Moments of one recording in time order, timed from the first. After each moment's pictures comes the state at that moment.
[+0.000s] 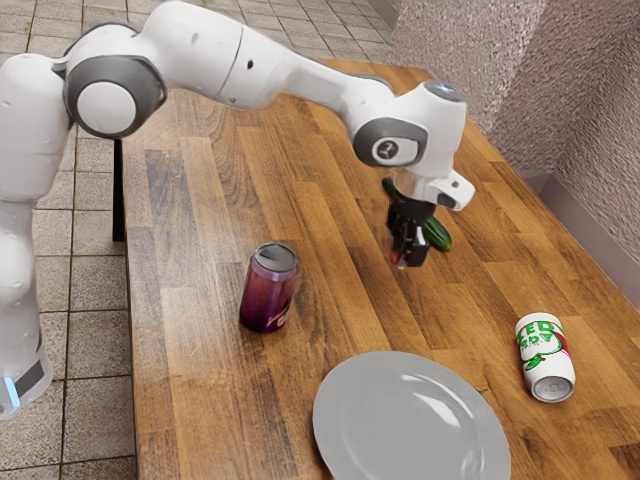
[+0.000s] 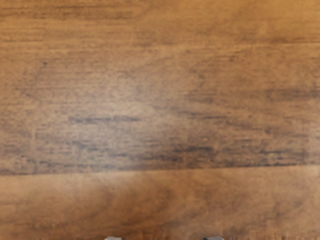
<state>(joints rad) 0.12 0.29 -0.23 -1.58 0.05 1.97 -0.08</state>
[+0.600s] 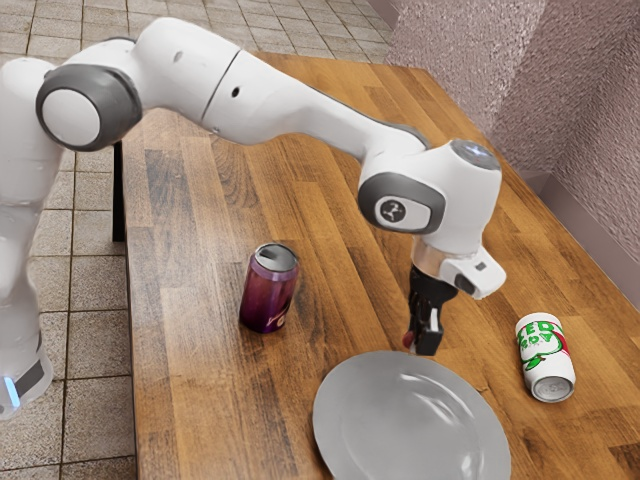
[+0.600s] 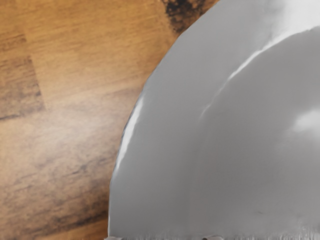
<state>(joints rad) -0.10 0.29 -0.32 -1.59 0.05 1.95 -0.13</state>
